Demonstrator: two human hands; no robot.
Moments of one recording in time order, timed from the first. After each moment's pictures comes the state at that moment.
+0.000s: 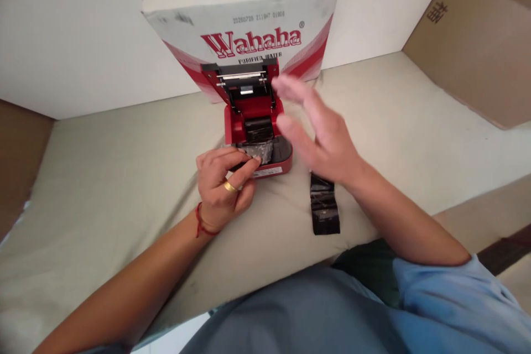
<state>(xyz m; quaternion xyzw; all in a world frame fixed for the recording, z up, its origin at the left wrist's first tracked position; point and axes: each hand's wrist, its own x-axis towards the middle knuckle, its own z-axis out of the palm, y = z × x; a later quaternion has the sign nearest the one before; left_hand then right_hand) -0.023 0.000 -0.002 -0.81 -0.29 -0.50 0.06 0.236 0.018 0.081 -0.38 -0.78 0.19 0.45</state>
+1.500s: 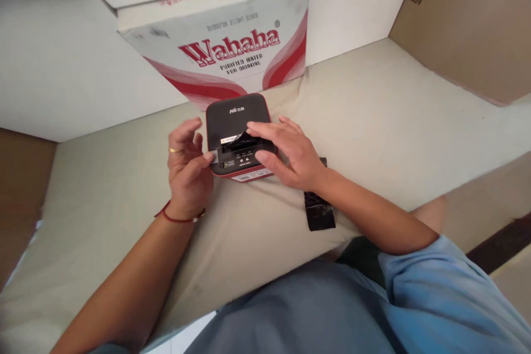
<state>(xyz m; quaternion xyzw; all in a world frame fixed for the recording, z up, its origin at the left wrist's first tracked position) -0.063 0.054 -0.024 -0.66 -0.37 -0.57 -0.33 0.218 0.005 0.032 -0.40 -0.78 0.16 0.45</state>
